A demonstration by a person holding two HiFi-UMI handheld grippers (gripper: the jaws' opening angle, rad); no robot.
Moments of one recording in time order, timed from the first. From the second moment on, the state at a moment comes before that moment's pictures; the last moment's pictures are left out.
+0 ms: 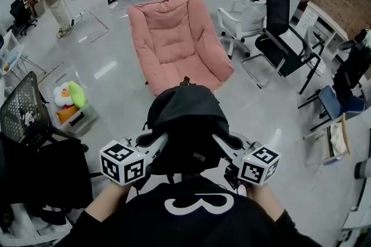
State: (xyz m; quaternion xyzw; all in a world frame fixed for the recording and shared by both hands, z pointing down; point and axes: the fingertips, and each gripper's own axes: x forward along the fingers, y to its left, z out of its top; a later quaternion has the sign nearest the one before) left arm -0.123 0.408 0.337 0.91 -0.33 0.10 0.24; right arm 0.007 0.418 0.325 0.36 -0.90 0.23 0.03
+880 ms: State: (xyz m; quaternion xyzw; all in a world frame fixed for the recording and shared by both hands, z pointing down) left arm -0.081 0.242 0.400 0.88 -0.33 0.15 0.30; right arm 0.048 0.244 0.392 0.35 -0.89 0.30 0.04
